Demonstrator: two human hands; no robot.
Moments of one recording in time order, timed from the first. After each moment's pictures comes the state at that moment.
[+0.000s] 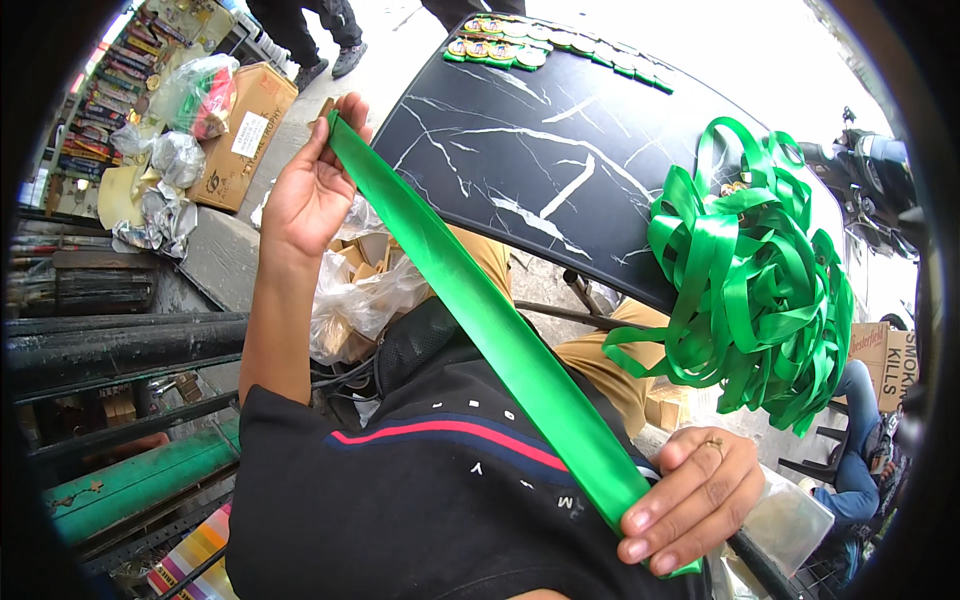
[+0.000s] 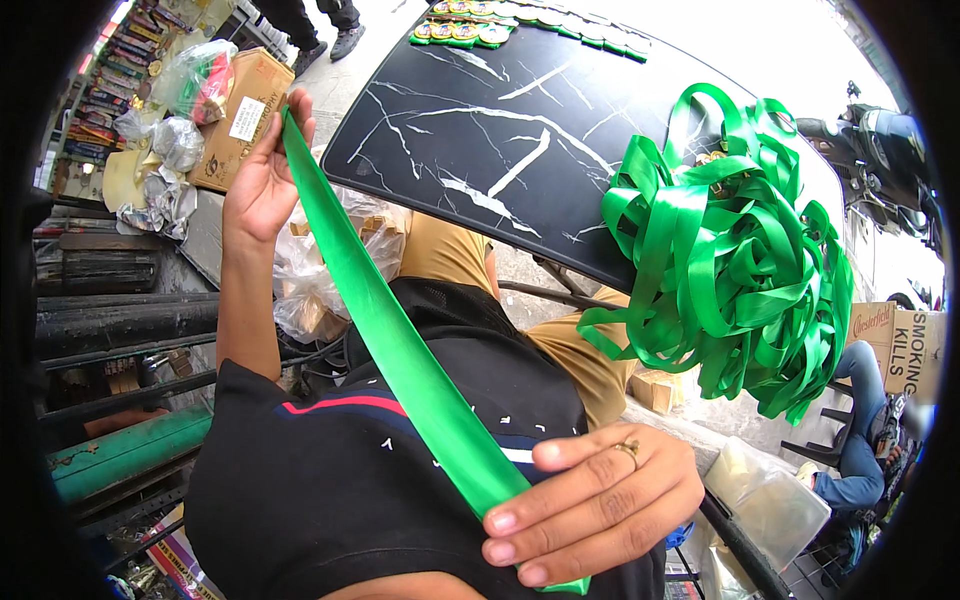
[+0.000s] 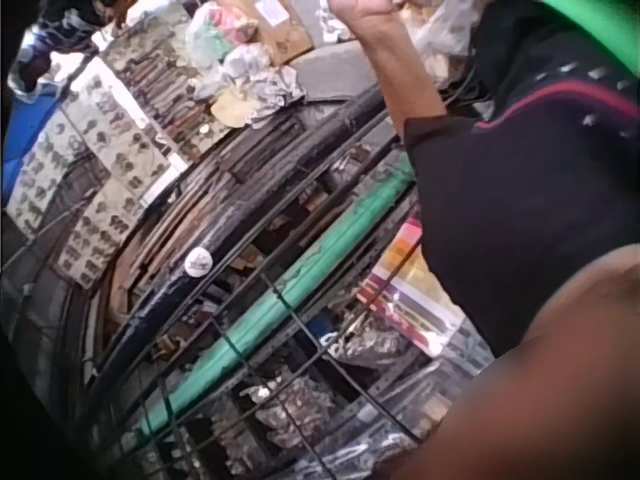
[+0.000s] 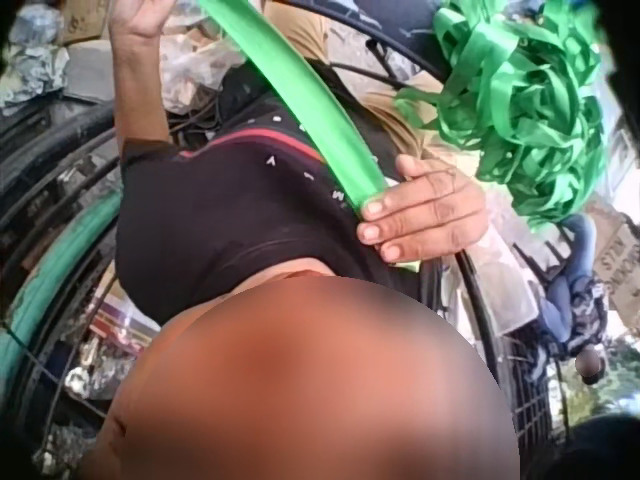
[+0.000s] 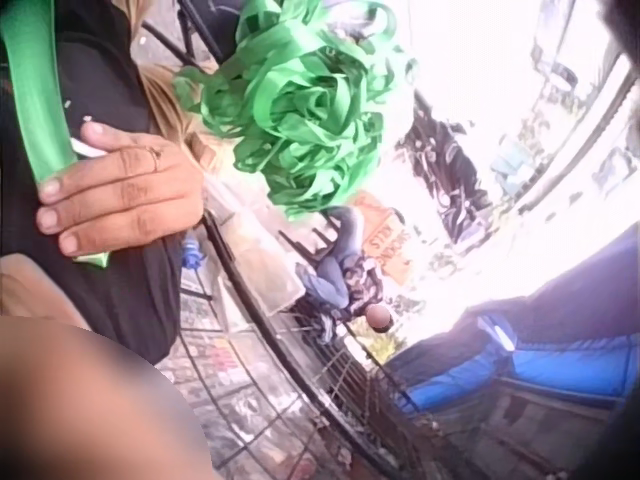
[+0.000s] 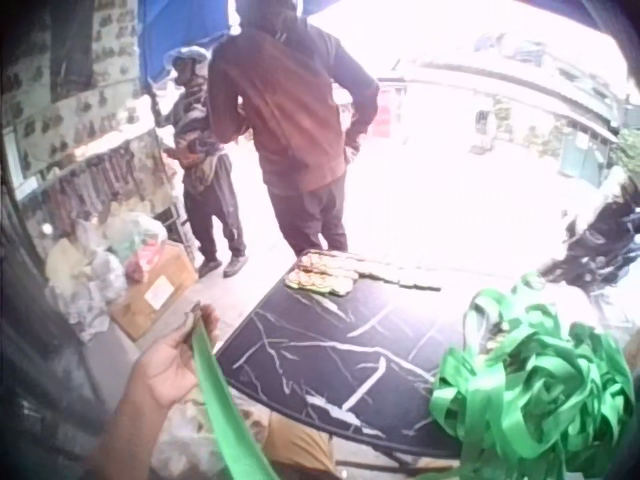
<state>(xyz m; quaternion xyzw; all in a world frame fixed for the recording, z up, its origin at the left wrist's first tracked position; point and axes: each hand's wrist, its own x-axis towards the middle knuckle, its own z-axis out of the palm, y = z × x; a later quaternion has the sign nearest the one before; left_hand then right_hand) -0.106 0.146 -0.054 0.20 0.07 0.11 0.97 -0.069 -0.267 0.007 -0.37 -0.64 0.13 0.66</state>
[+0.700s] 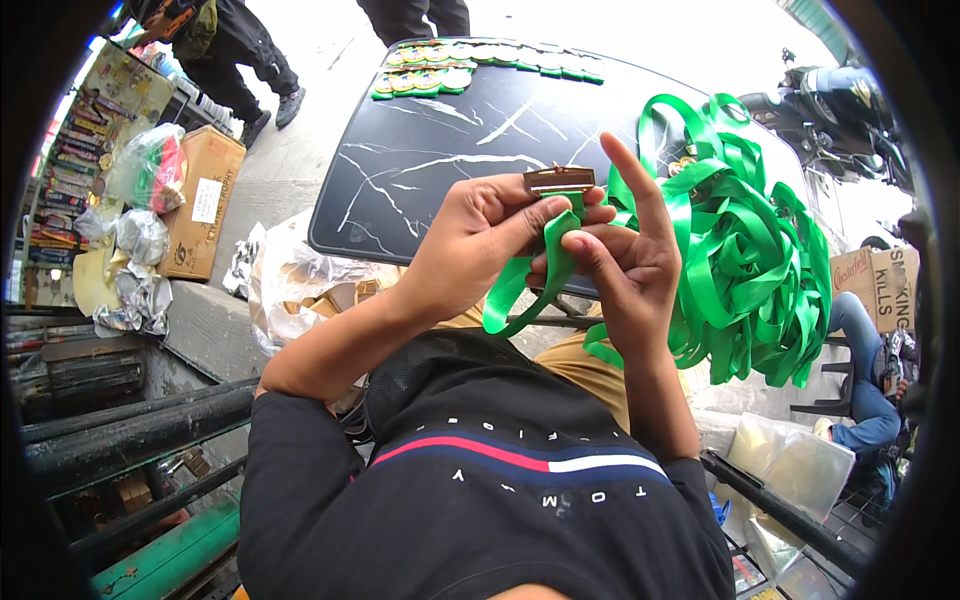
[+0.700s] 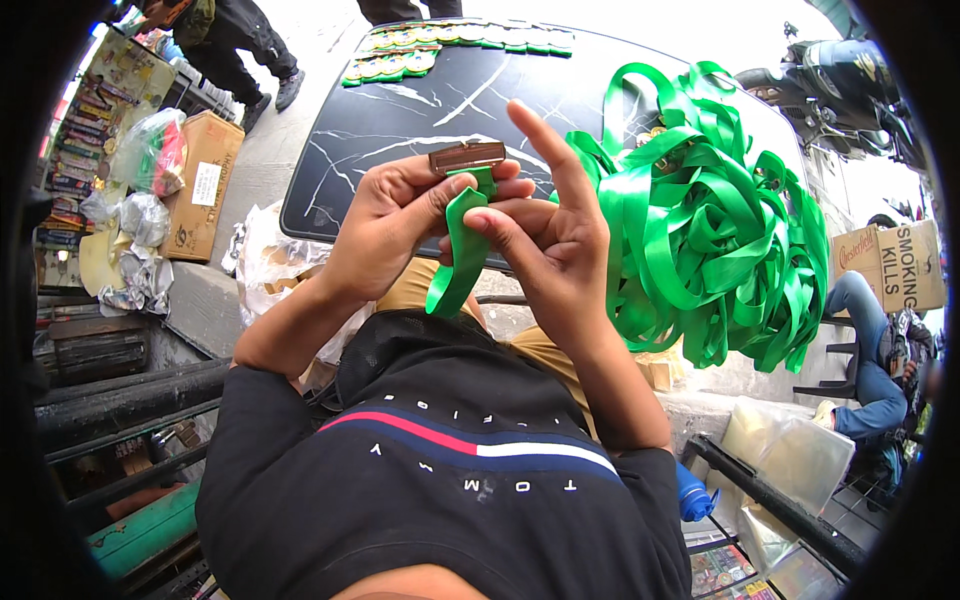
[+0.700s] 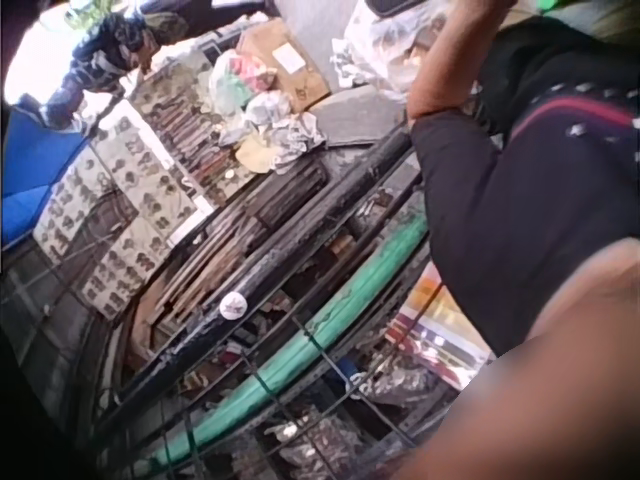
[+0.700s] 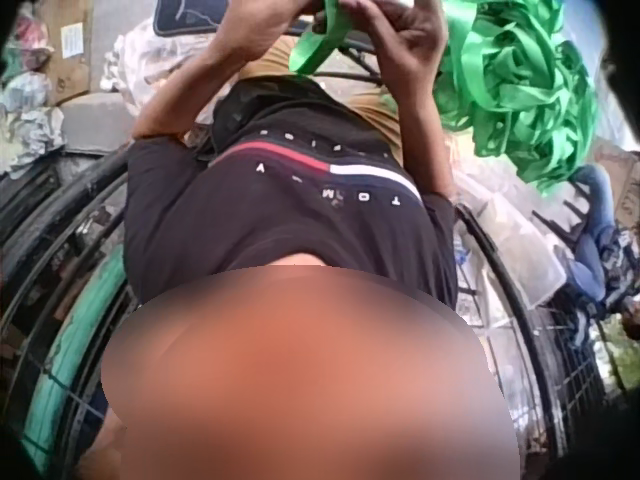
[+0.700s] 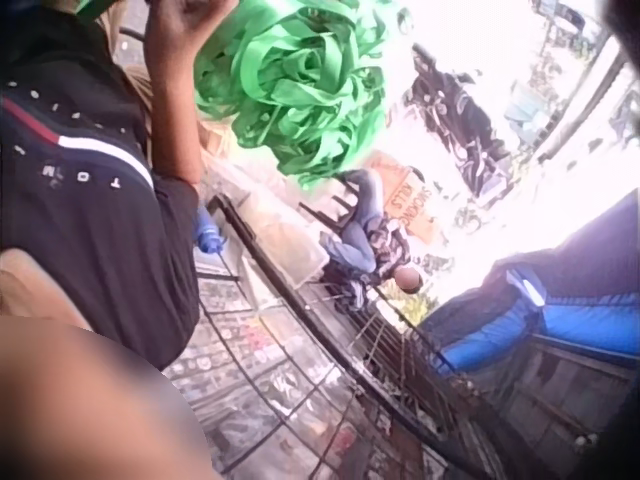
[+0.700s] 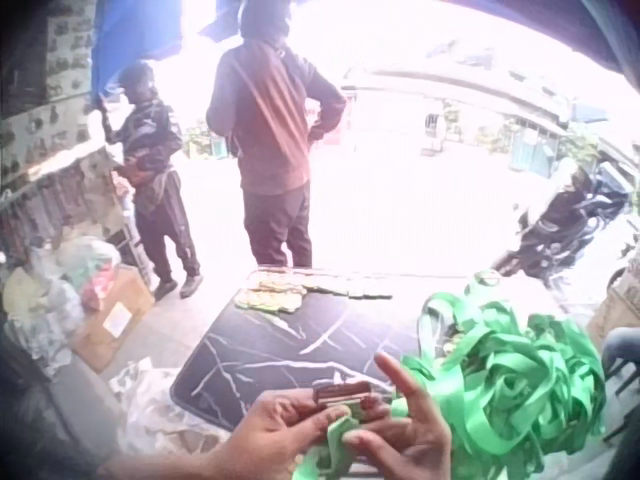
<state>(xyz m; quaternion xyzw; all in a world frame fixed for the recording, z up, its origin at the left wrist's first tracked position) -0.042 -0.023 -0.027 0.55 -0.08 -0.07 0.83 -0.025 -0.188 -0.027 -0.52 -0.26 0.11 0.80</state>
